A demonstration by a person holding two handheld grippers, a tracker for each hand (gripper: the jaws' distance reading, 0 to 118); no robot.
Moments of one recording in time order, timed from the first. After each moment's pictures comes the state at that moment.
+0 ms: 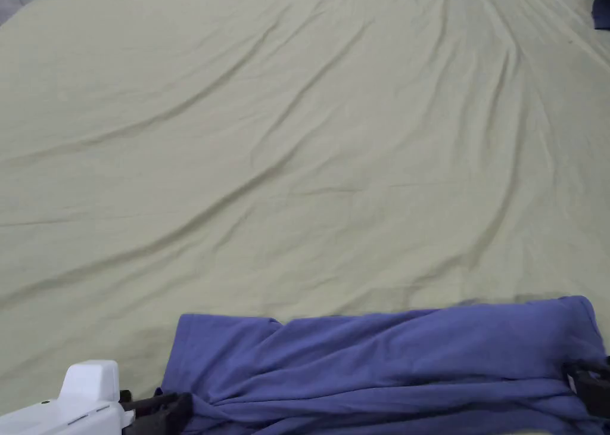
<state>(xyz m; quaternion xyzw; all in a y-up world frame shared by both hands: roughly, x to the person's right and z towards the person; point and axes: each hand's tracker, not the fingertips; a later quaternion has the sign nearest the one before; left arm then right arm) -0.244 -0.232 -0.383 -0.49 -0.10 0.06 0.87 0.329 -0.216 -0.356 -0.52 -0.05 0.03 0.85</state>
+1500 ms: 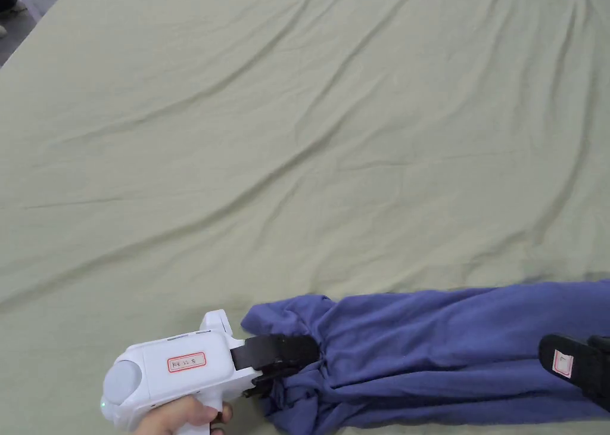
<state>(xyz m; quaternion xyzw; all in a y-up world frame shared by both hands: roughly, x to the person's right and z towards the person) -0.224 -0.303 -0.437 -0.51 -0.22 0.47 0.69 0.250 -0.159 -0.332 -0.41 0.19 -0.23 0.86</state>
